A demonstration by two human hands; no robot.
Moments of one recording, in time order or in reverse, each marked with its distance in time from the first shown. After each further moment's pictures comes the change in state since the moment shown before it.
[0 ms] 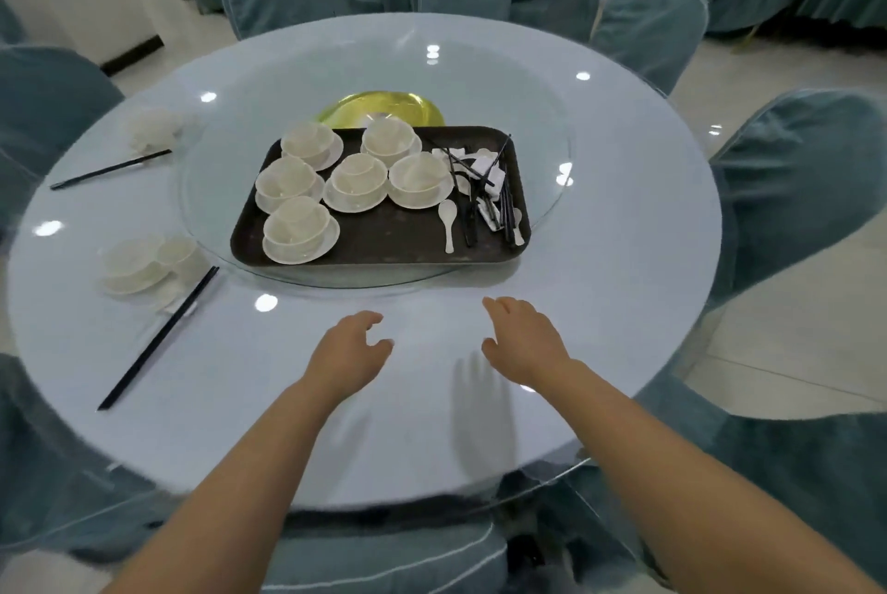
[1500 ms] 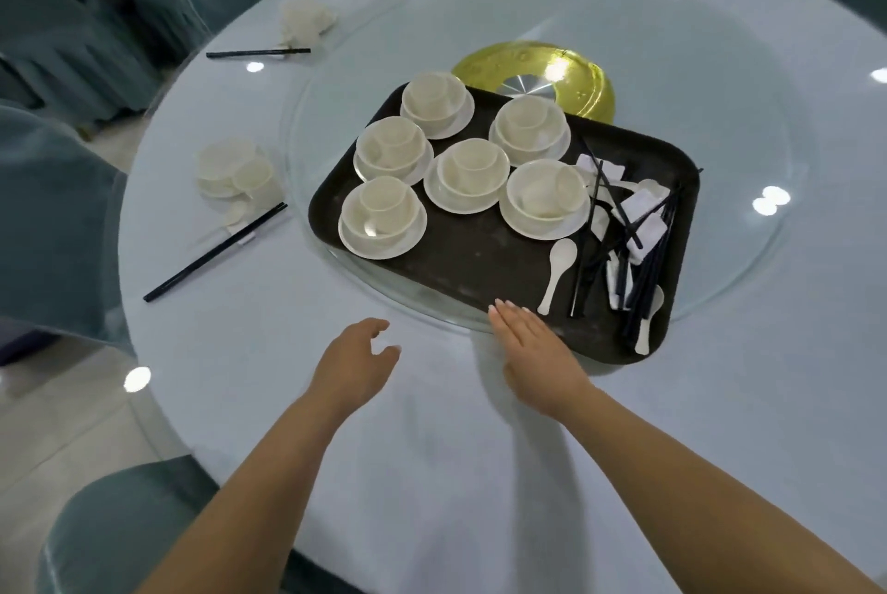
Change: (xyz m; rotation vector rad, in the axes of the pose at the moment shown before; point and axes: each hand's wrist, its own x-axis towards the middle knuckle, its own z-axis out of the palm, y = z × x) left_hand 0.086 0.010 0.031 -0.235 0.189 -0.534; right_hand 0.204 0.053 0.031 -0.187 -0.102 -0.765
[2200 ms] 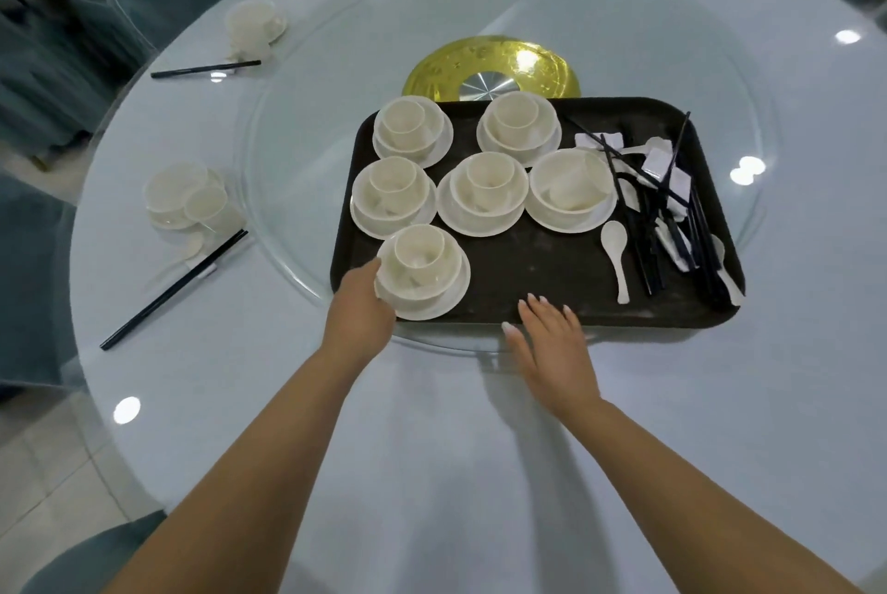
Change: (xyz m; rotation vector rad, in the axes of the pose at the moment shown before) left_hand 0.059 0.082 -0.004 -0.111 0.118 0.231; right_hand -0.005 0.031 -0.007 0.320 0.222 0.432
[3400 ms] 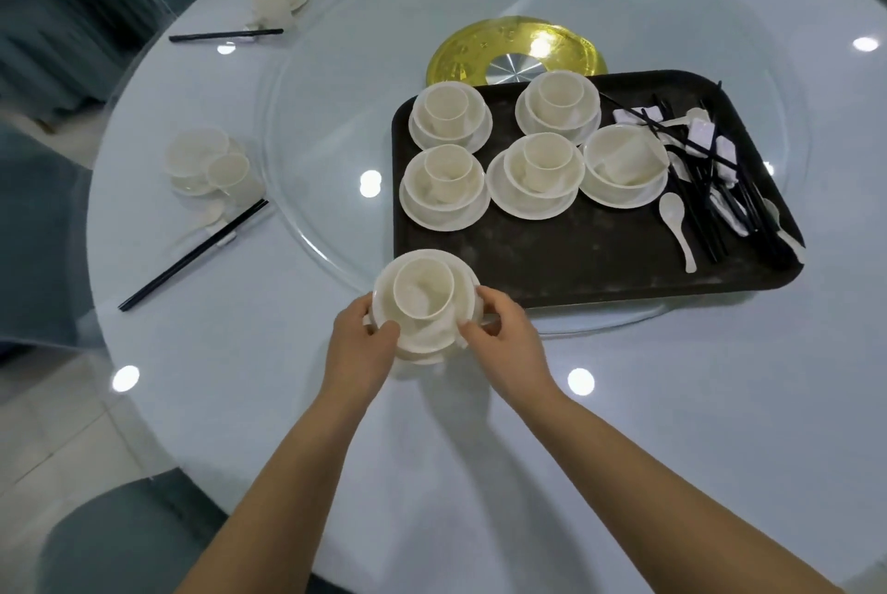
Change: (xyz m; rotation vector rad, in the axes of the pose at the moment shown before) left_hand -0.062 -0.036 -0.001 -0.385 0.106 -0.250; right_hand -0.013 -0.094 0.000 0.758 -0.096 0.257
